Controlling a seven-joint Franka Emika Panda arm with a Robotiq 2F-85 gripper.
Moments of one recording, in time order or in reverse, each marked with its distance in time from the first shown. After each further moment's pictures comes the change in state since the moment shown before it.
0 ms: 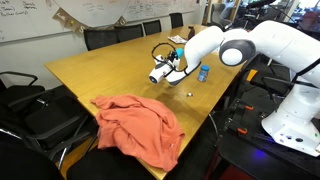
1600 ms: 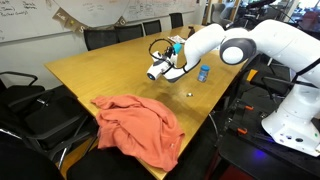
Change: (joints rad) arm -0.008 -0.021 0.027 0.039 -0.064 -0.026 -0.077
